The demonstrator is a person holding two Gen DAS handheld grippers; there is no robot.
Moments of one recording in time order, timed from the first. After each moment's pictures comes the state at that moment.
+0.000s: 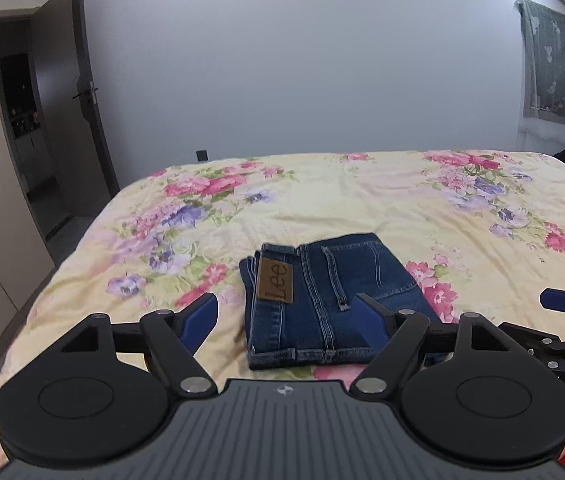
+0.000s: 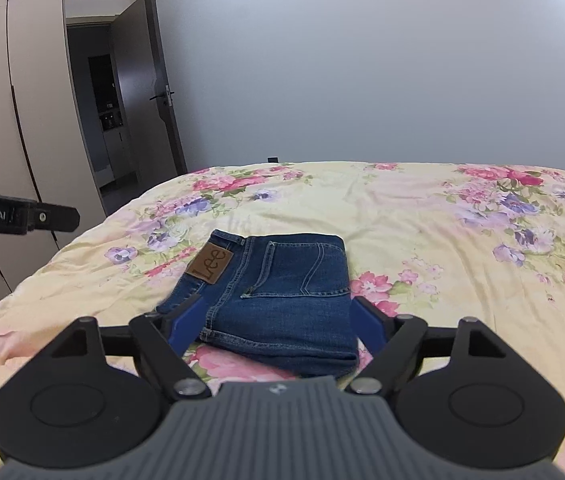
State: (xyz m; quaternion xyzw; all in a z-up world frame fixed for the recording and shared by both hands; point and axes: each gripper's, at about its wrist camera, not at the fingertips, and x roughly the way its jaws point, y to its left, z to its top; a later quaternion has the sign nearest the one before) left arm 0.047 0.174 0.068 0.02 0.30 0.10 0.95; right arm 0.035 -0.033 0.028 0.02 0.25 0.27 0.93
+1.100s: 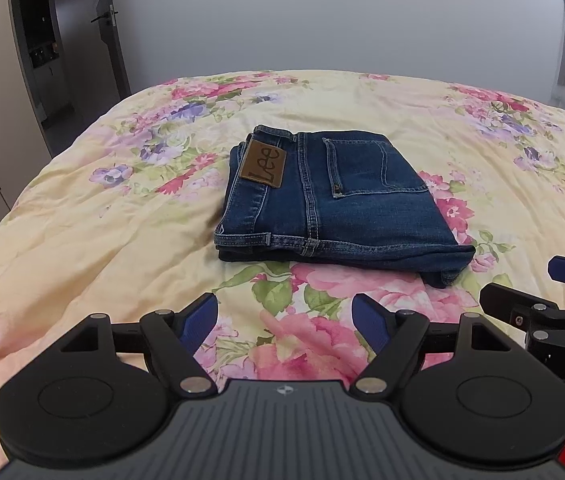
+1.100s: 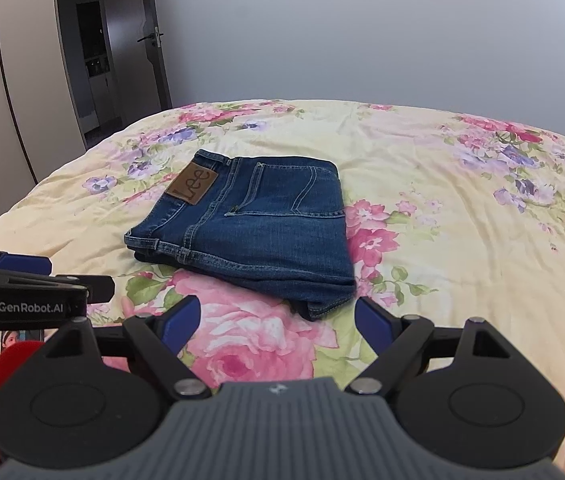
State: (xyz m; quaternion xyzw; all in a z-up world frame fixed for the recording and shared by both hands) left arm 0.047 0.148 -0.013 -0.02 0.38 0.14 0.91; right arm 0.041 -0.016 -0.018 -0.01 0.31 0.26 0.91
